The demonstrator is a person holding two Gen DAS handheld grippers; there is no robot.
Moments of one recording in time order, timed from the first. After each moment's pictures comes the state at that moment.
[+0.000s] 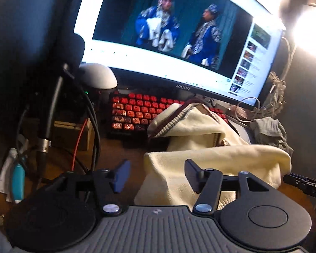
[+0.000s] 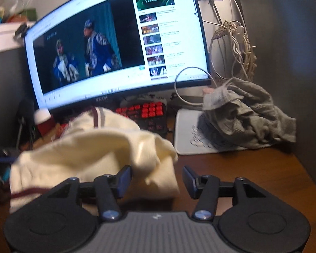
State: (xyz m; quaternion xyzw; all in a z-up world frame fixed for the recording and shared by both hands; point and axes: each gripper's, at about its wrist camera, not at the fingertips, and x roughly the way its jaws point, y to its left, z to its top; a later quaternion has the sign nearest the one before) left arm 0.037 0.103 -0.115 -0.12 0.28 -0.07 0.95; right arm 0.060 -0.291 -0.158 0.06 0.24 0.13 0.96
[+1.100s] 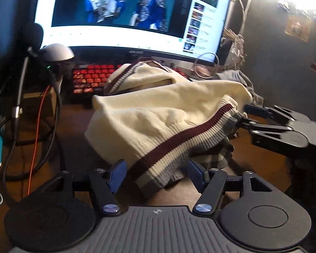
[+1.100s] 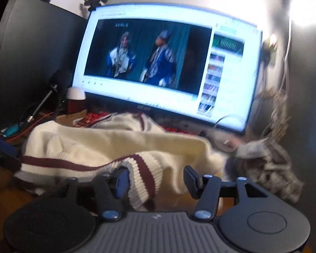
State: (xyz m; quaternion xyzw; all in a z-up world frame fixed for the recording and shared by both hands) left arm -0.016 0.044 -0.148 -0.04 0.31 -0.16 0.94; right arm 0.027 -0.197 -0.161 -0.12 0.14 0.16 0.97
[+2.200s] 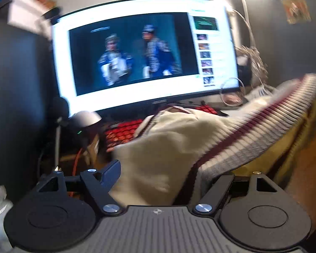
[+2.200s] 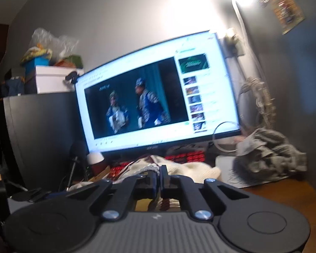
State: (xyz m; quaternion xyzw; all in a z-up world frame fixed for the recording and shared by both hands) left arm -0.039 0.011 -0.134 0.06 0.17 -0.01 0.98; right arm -0.041 -0.281 -0.109 0.11 0.08 0.21 0.97
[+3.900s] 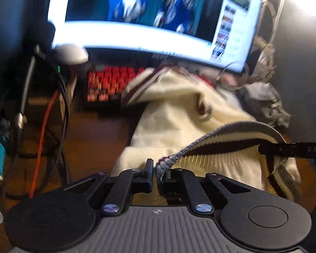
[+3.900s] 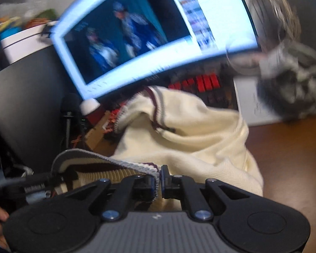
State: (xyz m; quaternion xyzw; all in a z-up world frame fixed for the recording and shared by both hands) left arm 0.054 0.060 -0.156 -0.09 0.35 -0.09 0.93; right arm 0.086 -0.253 -0.156 0.16 0.33 0.26 0.89
